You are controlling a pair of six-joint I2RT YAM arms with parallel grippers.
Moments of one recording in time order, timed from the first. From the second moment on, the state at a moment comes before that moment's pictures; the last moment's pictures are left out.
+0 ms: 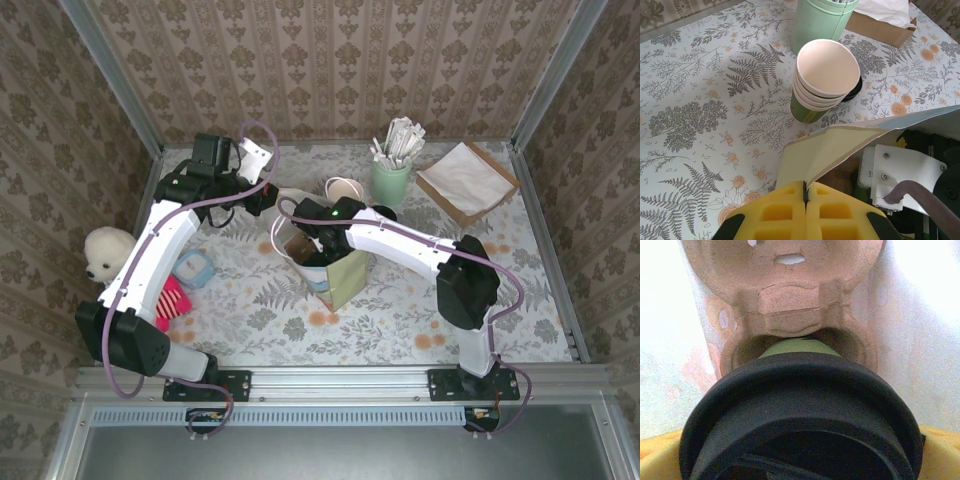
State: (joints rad) left arm -0.35 1.43 1.48 -0.85 0.47 0.17; right arm 0.85 1.94 1.70 -1.20 0.06 0.29
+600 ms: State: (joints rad) left arm -0.35 1.43 1.48 -0.84 0.48 0.17; right arm 0.85 1.89 1.71 -1.17 0.06 0.29
